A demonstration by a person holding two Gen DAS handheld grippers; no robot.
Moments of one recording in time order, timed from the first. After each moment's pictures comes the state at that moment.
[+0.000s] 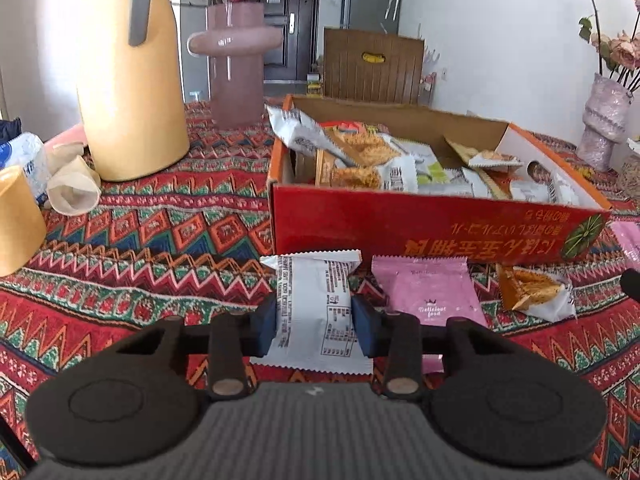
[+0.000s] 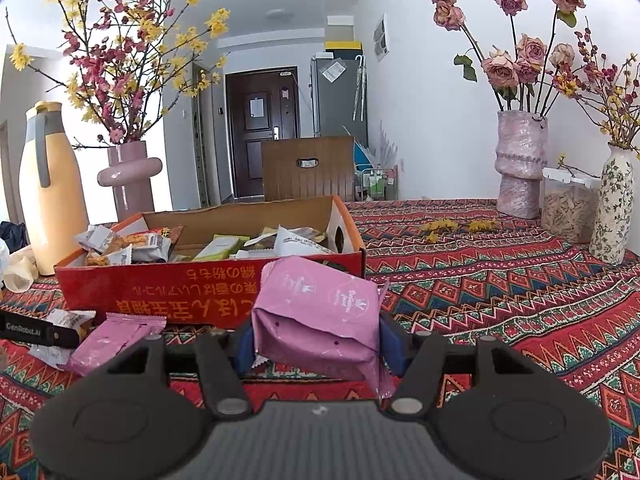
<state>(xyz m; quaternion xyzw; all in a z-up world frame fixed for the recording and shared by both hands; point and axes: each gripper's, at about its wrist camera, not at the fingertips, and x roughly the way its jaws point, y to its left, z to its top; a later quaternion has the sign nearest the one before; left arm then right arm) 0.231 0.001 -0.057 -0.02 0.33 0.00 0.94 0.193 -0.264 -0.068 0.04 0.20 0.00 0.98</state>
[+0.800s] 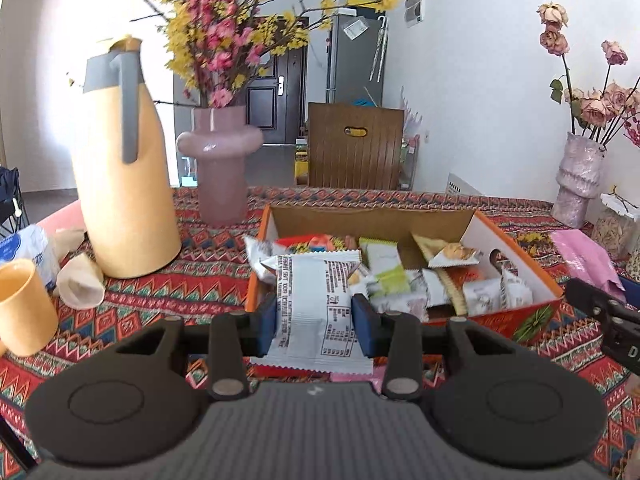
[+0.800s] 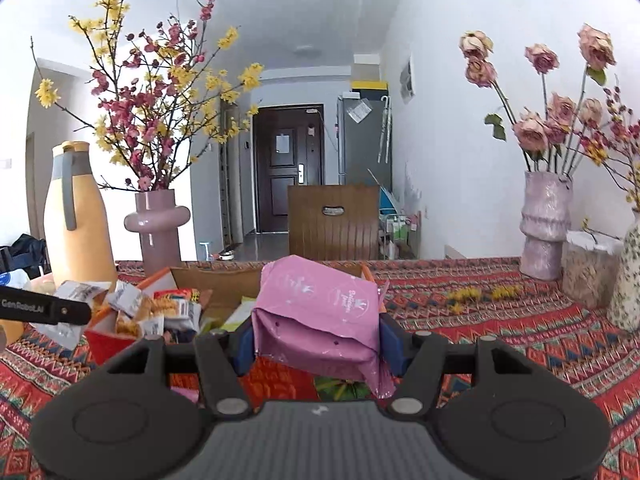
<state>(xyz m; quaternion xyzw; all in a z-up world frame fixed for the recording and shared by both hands) 0.233 -0.020 0.015 -0.01 0.24 -0.01 0.97 0.209 -0.253 -0.014 0.02 0.14 0.04 0.99</state>
